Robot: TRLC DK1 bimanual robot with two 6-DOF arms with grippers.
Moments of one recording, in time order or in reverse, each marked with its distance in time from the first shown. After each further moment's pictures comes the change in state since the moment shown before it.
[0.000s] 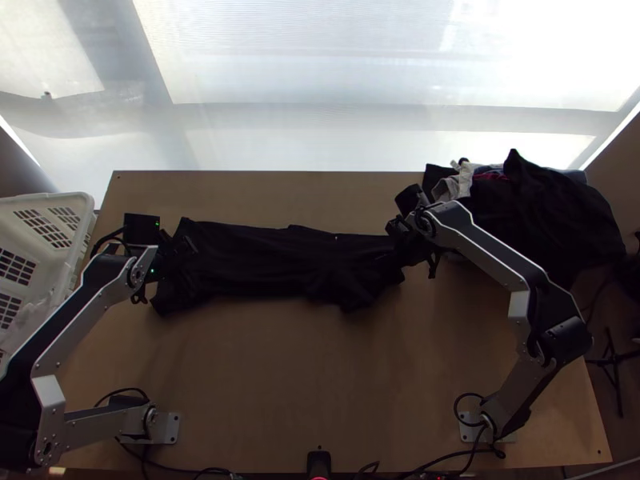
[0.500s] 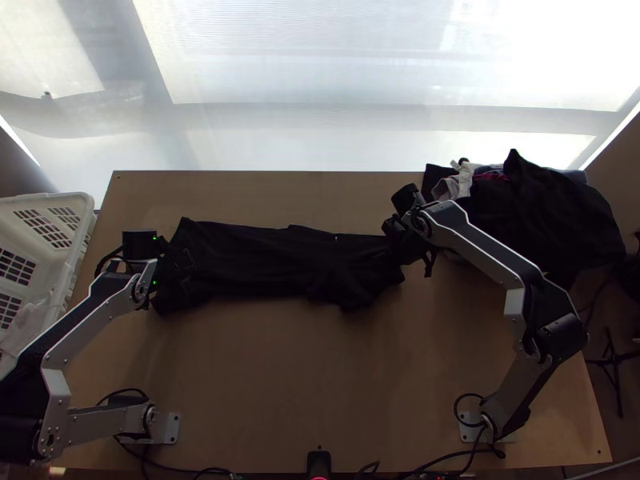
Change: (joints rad) left arm 0.056 0.028 -0.169 0.280 -0.054 0.185; right arm 0.009 0.022 0.013 0.026 -0.007 -0.001
